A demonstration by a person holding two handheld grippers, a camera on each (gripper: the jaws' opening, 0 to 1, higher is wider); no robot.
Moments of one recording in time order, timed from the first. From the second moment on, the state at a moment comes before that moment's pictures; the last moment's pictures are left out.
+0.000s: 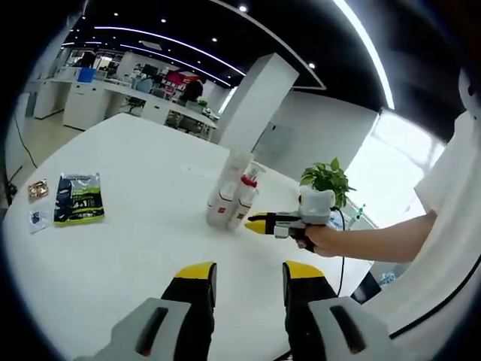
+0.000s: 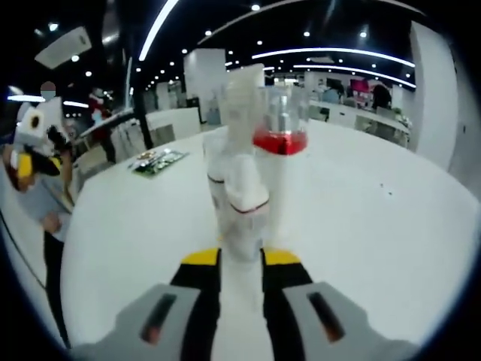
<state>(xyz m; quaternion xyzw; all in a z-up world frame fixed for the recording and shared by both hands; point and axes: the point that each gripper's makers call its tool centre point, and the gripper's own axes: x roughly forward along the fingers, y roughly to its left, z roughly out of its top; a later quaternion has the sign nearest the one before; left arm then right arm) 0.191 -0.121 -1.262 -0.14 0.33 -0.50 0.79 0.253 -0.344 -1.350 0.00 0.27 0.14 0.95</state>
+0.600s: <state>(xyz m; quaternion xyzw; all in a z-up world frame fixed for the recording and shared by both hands) 0.251 -0.113 -1.263 -0.23 0.31 -0.46 0.80 0.226 -0.234 -1.315 0.11 0.33 0.23 0.91</state>
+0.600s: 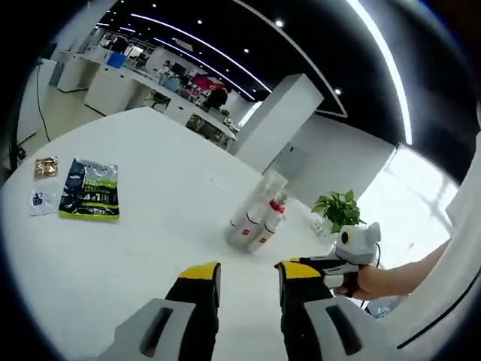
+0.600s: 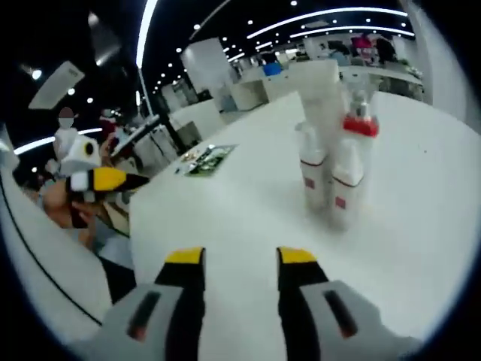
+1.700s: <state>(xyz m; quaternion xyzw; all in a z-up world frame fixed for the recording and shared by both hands) 0.297 0.020 -1.285 -0.31 0.28 -0.40 0.81 0.397 -0.081 -1.342 0.13 0.42 0.25 0.86</state>
